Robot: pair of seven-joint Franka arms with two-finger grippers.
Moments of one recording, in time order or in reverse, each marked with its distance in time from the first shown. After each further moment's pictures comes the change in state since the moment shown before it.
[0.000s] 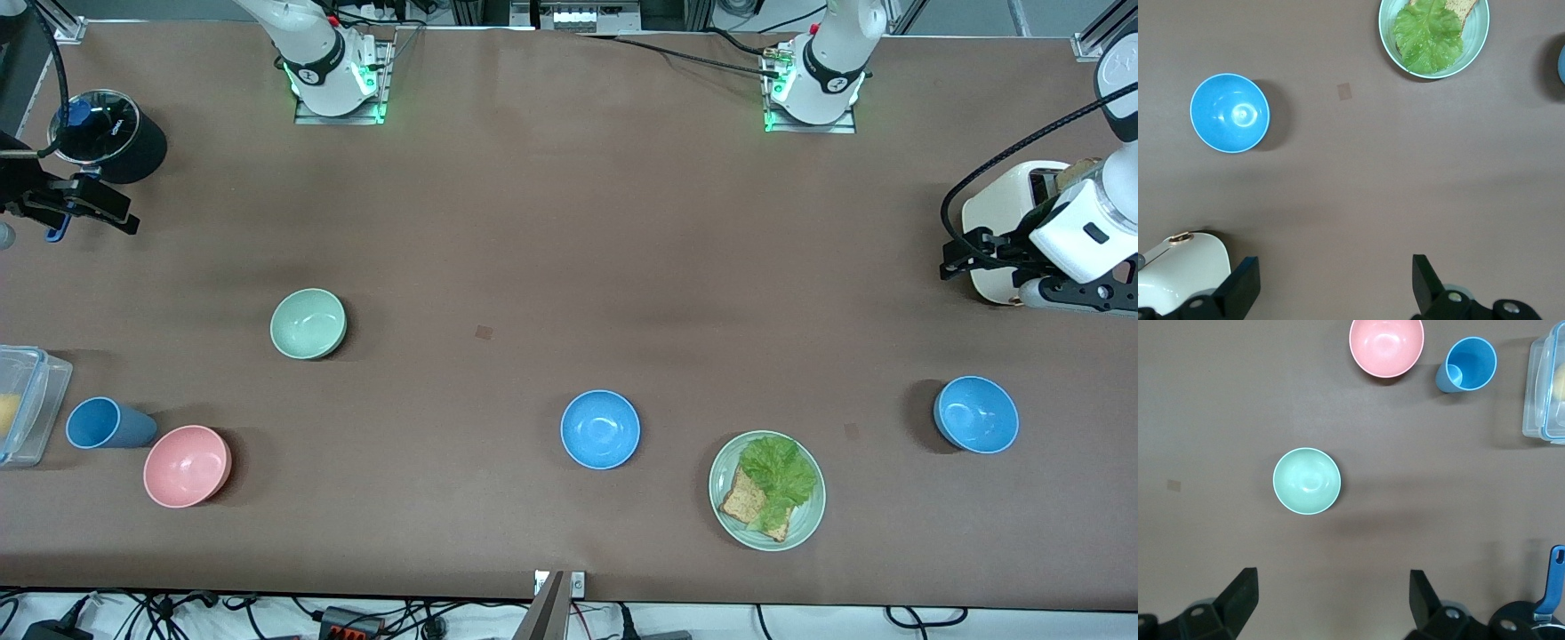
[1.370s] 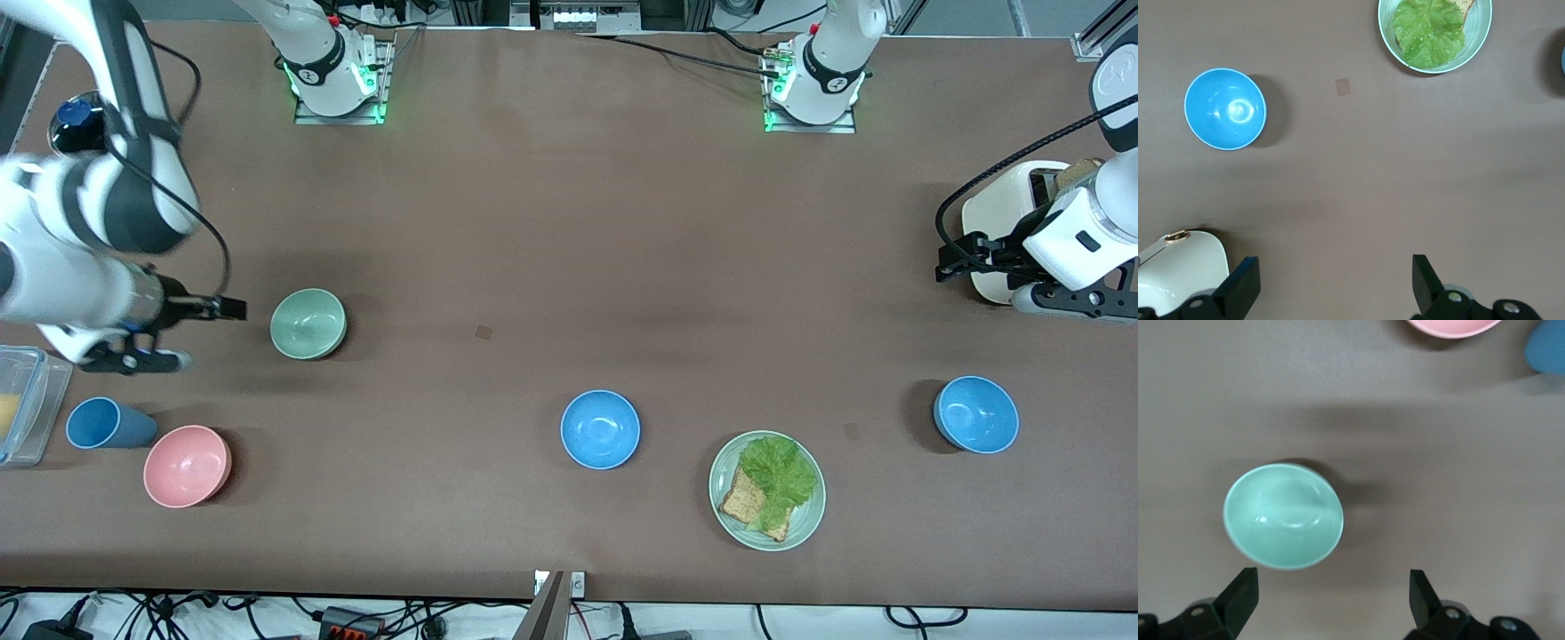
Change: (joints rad) left arm -0.002 0.018 0.000 0.007 0.000 -0.009 -0.001; right arm 0.051 0.419 0.001 -0.039 -0.027 0.256 0.001
